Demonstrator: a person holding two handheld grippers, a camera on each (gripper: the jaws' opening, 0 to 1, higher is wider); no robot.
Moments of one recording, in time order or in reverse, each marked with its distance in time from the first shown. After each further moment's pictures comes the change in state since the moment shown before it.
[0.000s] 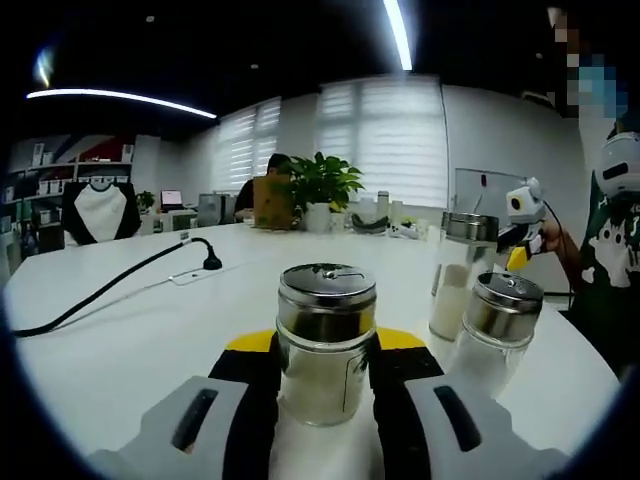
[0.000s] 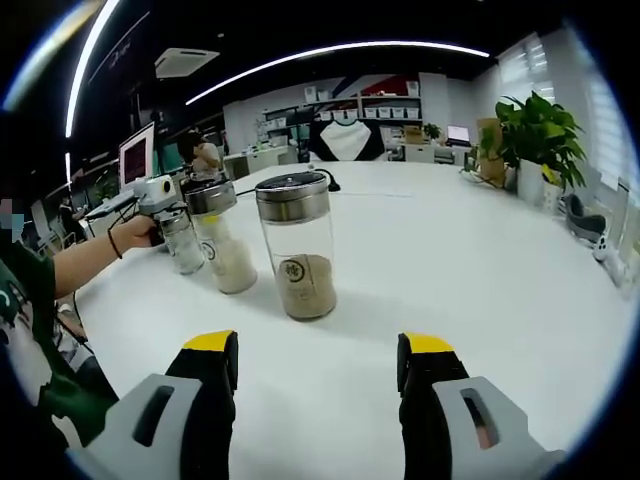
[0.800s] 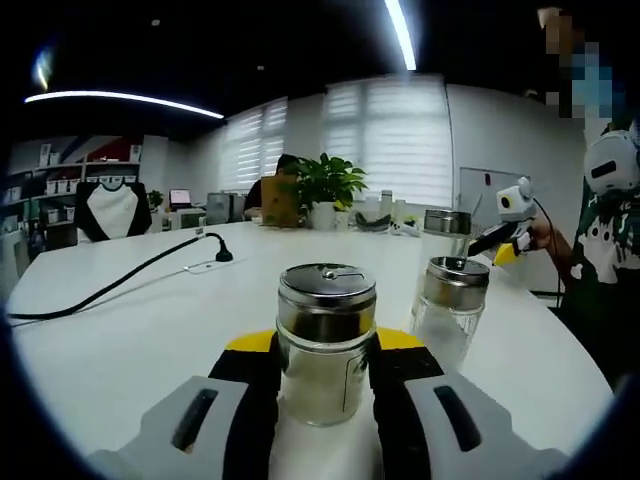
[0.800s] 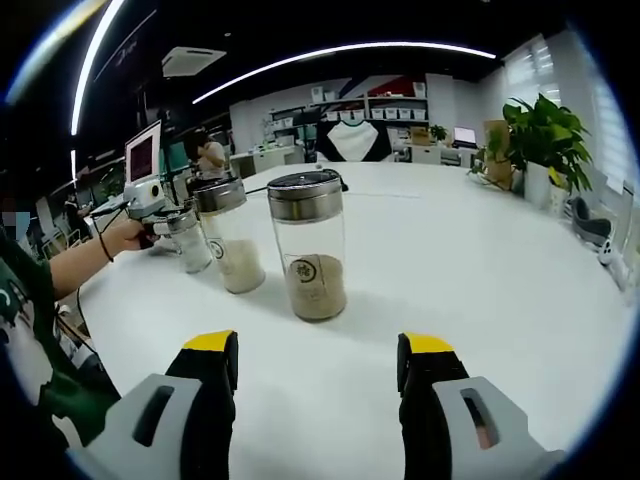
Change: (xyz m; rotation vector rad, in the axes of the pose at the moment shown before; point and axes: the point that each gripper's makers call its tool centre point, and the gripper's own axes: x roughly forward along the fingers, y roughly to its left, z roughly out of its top) left arm -0.045 -0.013 -0.005 -0.002 0.005 0.037; right arm 0.003 0.006 0.000 -0.011 -0.002 0.022
